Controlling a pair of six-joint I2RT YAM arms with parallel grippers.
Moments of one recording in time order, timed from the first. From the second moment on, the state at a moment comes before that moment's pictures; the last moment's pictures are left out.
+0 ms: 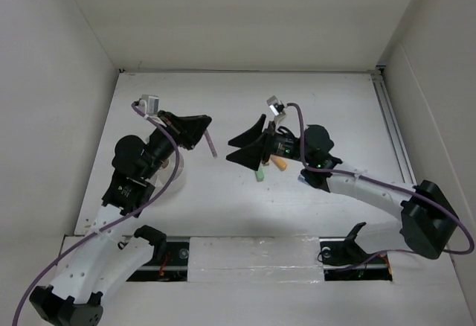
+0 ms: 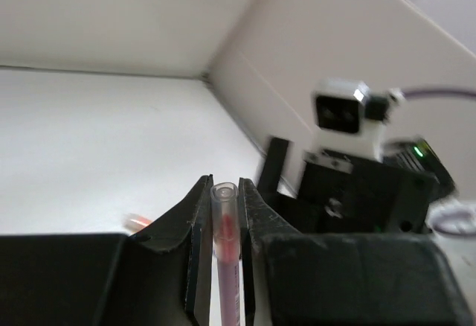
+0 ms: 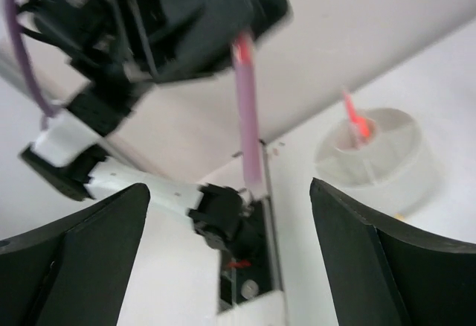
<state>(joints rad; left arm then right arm) -0.42 0.71 0.76 0.13 0.32 -0.67 0.82 1.34 0.84 0.81 -0.58 0.80</state>
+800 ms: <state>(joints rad) -0.42 0.67 0.75 -0.09 -0.79 -0.42 0.65 0.91 0.55 0.64 -0.65 0.69</state>
